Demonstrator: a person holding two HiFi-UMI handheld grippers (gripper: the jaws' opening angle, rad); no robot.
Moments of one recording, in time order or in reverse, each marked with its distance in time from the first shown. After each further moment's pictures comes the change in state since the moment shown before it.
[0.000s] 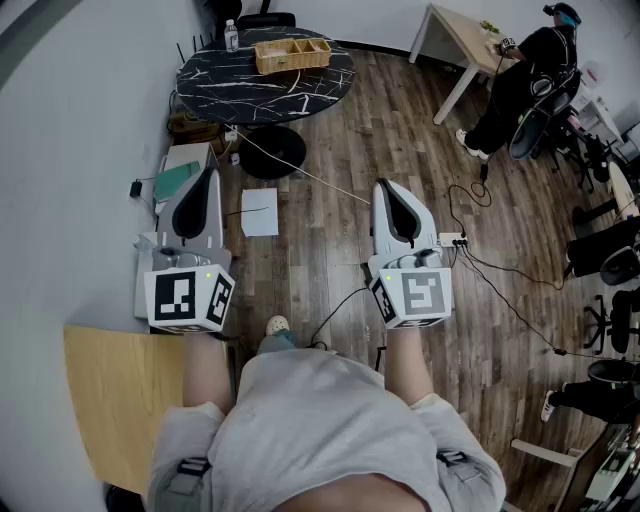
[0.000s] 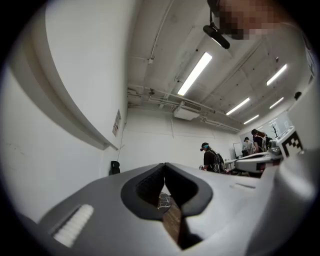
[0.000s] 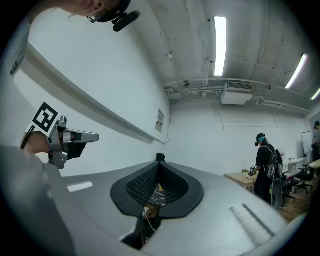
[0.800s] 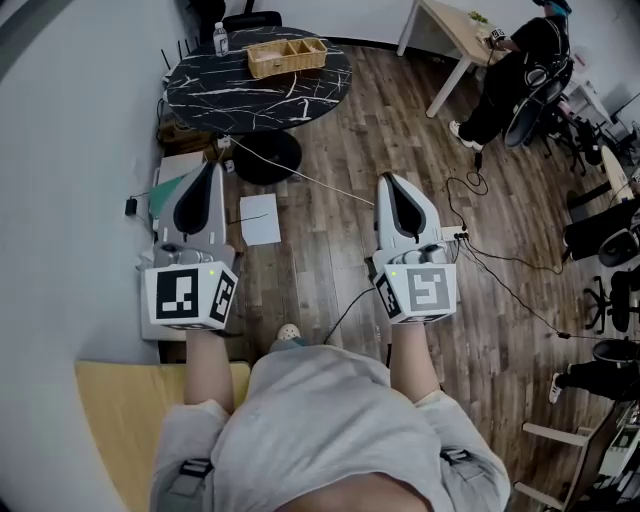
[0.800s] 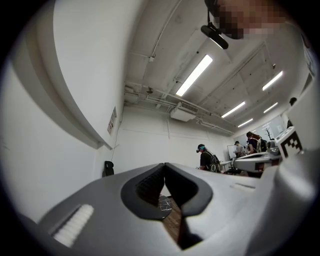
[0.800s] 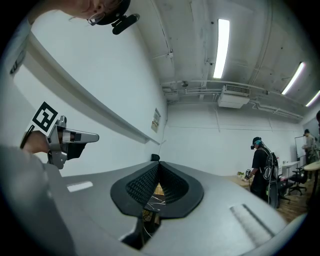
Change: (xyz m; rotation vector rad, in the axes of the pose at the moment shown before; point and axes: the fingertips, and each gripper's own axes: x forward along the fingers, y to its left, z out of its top) left arm 0.049 0.056 -0.014 -0.005 -0.014 -0.080; right arm 0.061 0.021 -0.006 -0.026 -0.010 -0.070
